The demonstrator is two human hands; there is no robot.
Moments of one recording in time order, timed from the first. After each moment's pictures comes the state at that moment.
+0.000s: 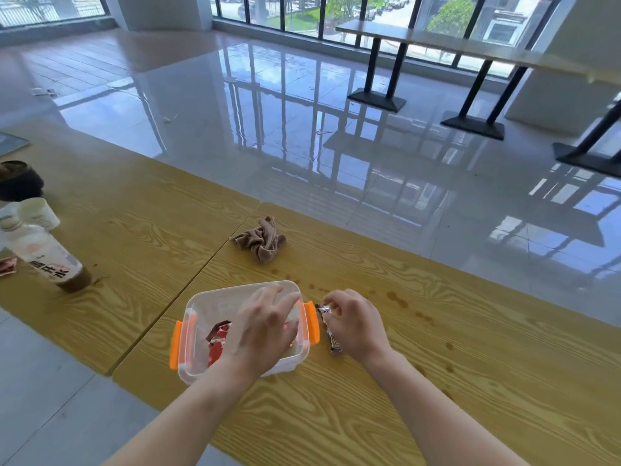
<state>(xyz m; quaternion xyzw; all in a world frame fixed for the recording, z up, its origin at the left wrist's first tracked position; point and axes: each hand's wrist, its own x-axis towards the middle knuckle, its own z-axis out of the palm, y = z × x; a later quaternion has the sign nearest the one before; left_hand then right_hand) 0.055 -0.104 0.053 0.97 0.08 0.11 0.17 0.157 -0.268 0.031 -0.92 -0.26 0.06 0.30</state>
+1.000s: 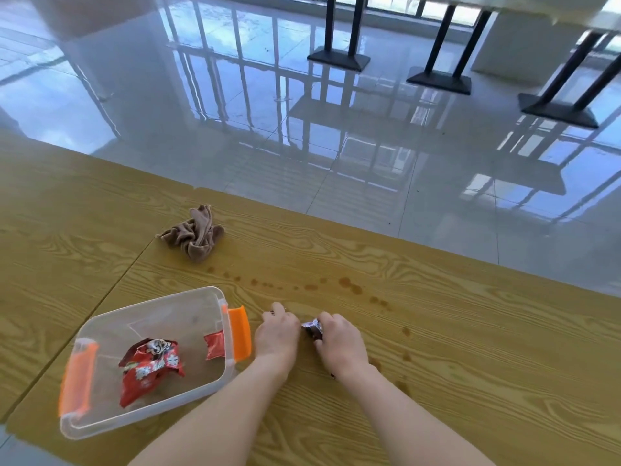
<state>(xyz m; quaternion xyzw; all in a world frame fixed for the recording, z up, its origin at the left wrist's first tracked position) 0.176 -0.223 -0.066 0.97 0.16 -0.18 0.04 0.205 -0.344 -0.071 -0.96 -0.16 0.18 0.16</state>
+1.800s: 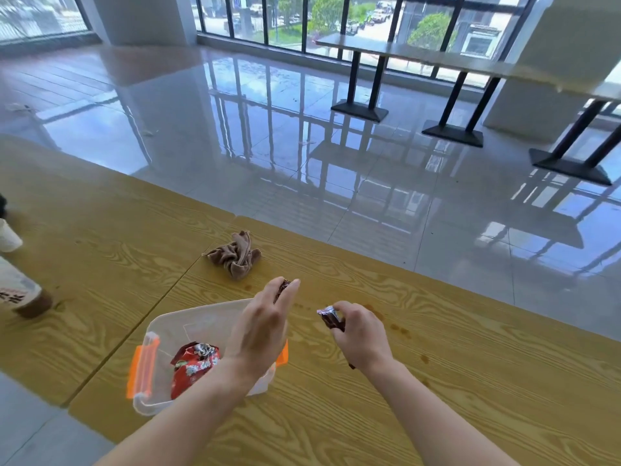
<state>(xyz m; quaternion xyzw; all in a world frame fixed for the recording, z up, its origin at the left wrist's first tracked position) 0.113 -0.144 0.050 0.97 0.05 0.15 0.19 0.197 -0.323 0.022 -0.94 -0.22 0.06 0.25</state>
